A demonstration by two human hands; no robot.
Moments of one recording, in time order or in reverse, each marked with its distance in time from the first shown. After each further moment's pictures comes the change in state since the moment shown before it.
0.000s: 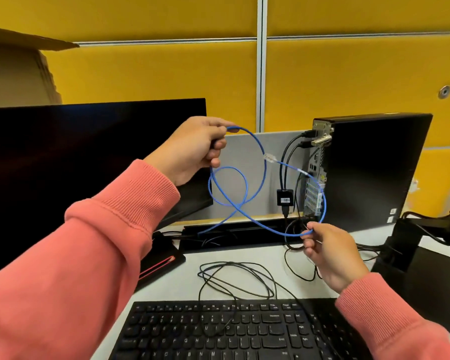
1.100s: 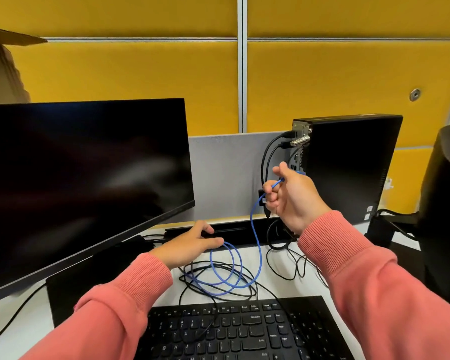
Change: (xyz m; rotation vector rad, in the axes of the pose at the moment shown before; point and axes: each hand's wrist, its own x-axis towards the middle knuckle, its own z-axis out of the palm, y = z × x) left_hand -0.039 -0.174 0.019 0.501 -0.248 -0.421; right_hand 0.015 -0.071 0.053 0.084 -0.327 -0.029
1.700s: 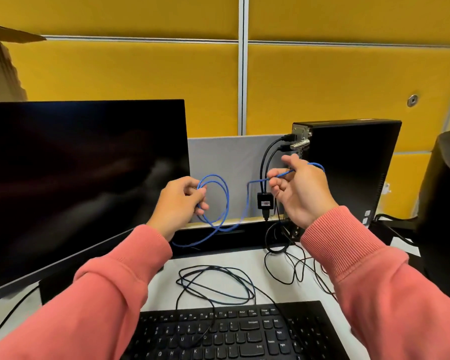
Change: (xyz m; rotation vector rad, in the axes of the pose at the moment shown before) left_hand 0.020 0.042 -0.038 -0.358 0.504 0.357; right_hand 0.001 -0.020 0.009 0.091 0.120 -0.173
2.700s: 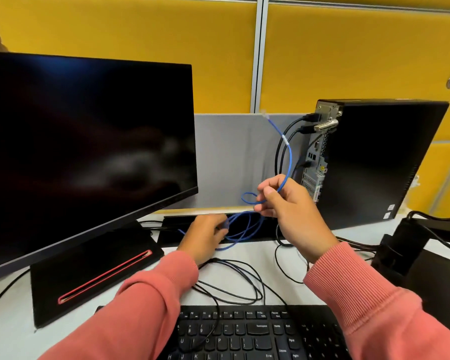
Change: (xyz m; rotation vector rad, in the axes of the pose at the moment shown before) left_hand -0.007 -0.127 0.058 0.507 -0.223 0.136; right_hand 0.003 0.079 -0.023 -0.622 -0.237 -0.167
